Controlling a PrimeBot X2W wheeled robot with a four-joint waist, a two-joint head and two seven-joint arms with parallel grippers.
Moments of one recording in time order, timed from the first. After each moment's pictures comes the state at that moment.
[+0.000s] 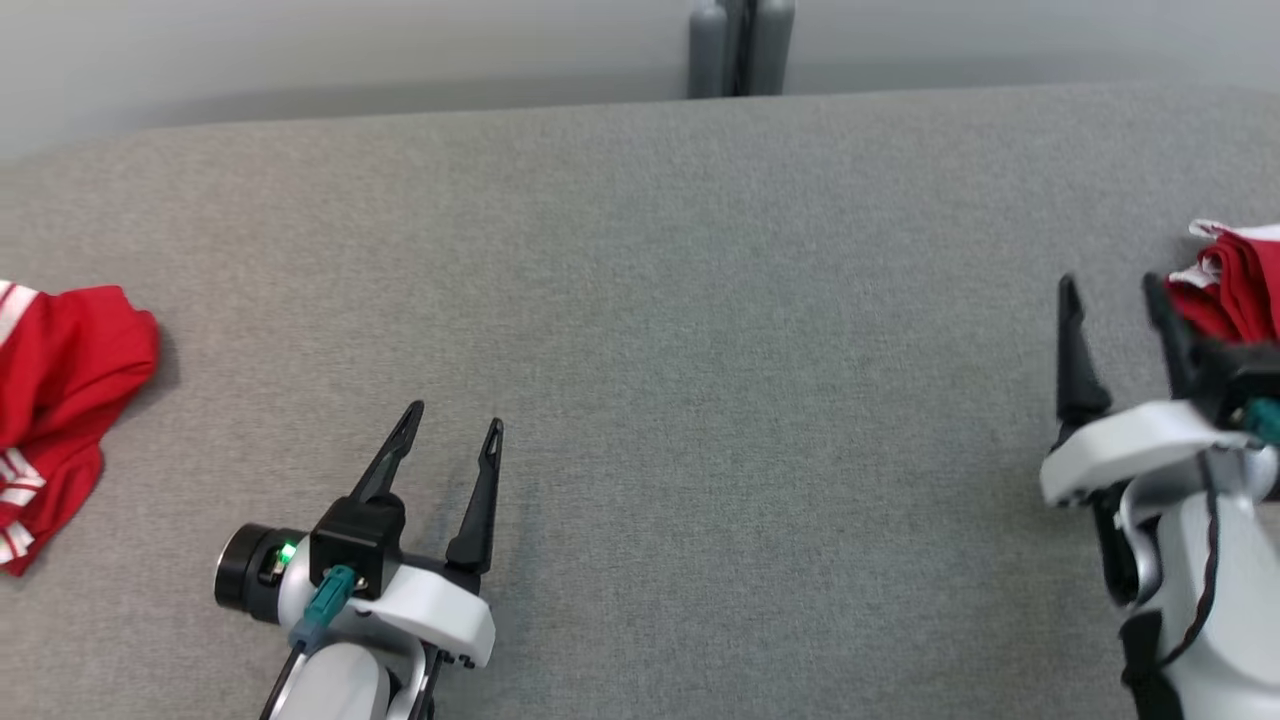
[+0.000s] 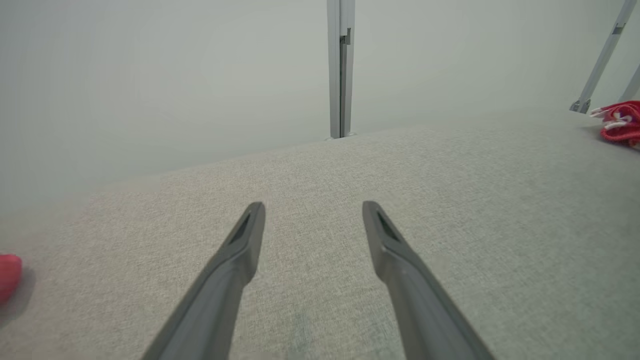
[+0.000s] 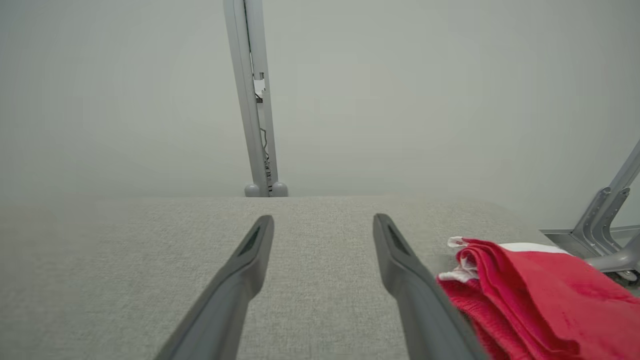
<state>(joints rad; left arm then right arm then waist) -0.21 0.05 -0.20 0.33 -0.06 -0.02 -0.26 -0.50 -0.07 -0.14 0.58 0.02 0.13 -0.26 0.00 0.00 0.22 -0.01</state>
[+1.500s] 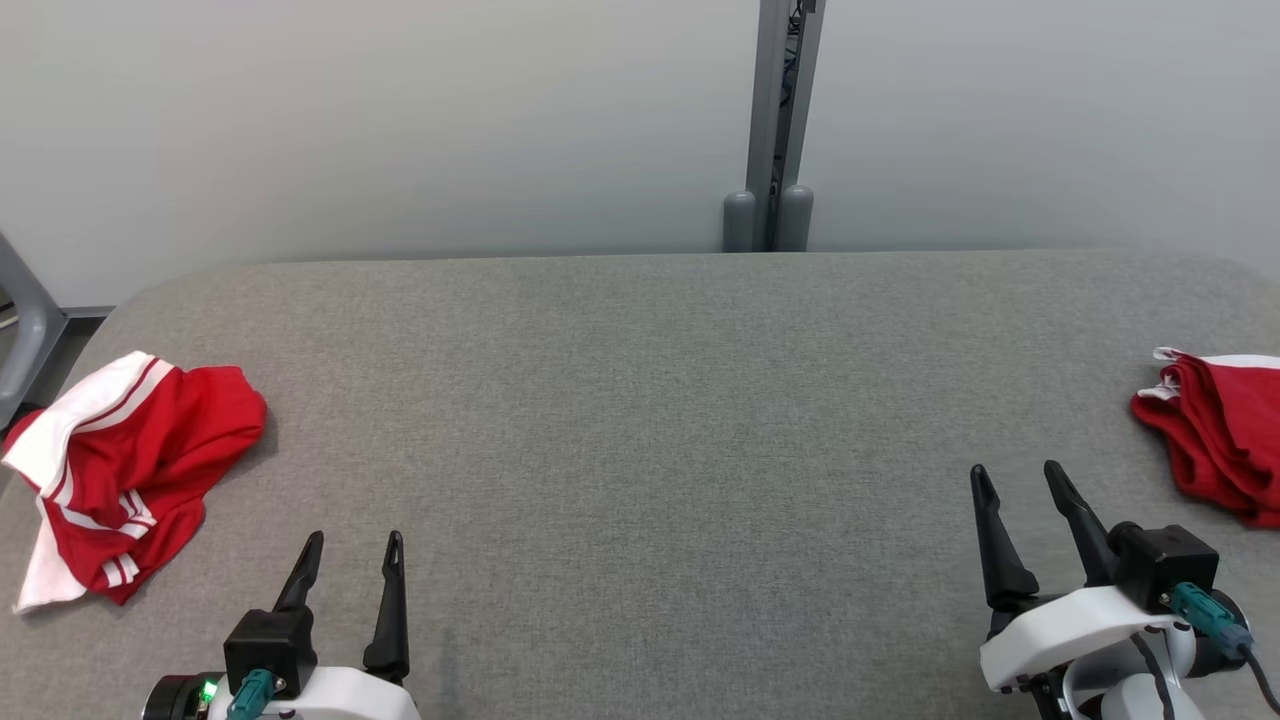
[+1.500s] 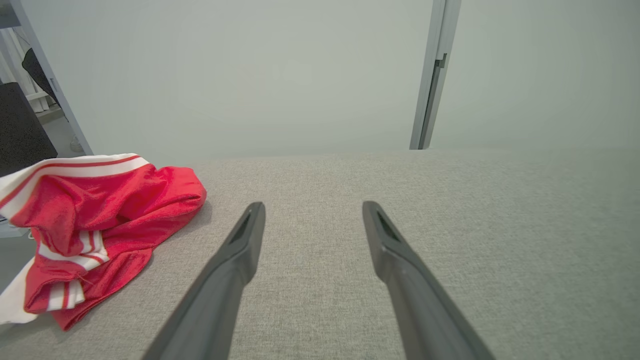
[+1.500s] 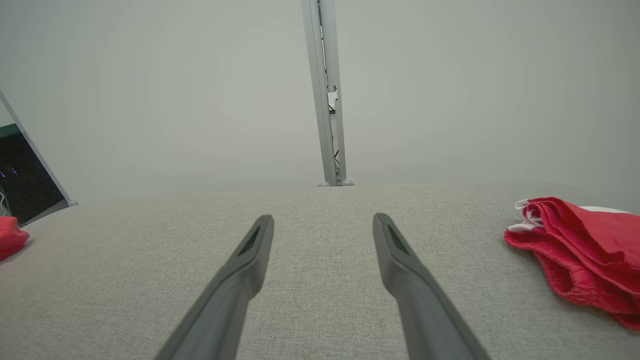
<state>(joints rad) -0.03 0.05 -0.04 0.37 -0.10 0.02 -0.26 -0.16 -0.05 0.04 0.43 0.19 0.13 -0.26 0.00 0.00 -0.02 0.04</state>
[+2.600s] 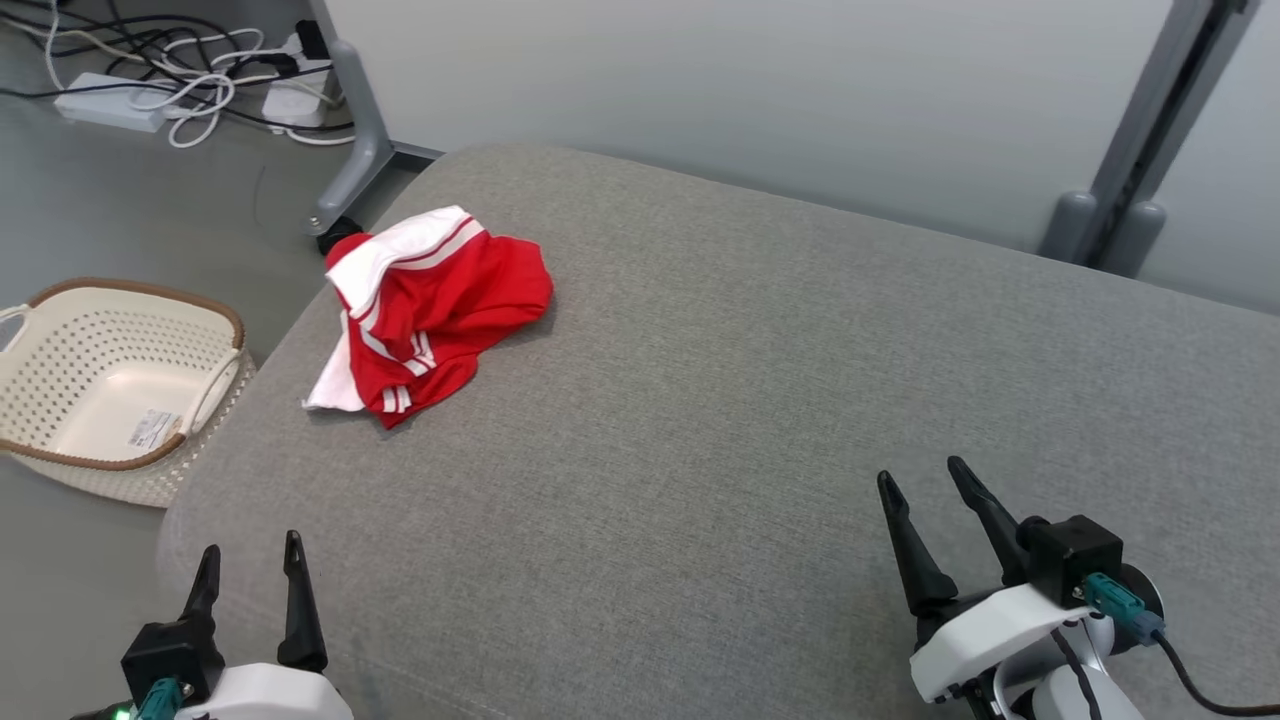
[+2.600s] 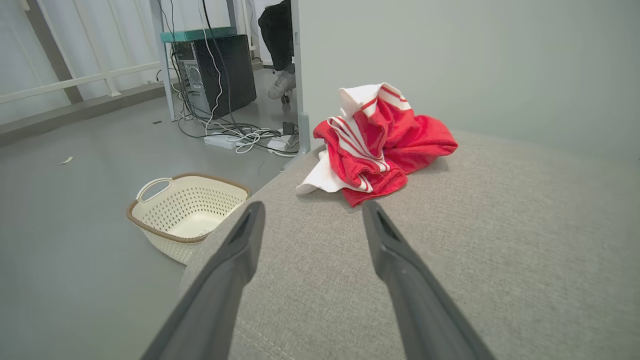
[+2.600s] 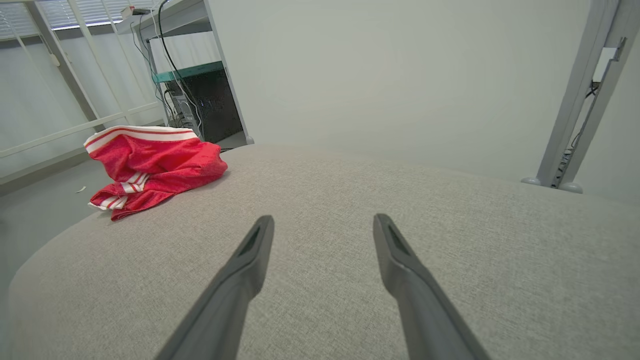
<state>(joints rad) -0.03 0.05 0.10 0.37 -0.13 0.06 -0.26 -0.20 -0.05 0.20 0.44 0.21 0.13 -0.26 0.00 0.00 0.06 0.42</state>
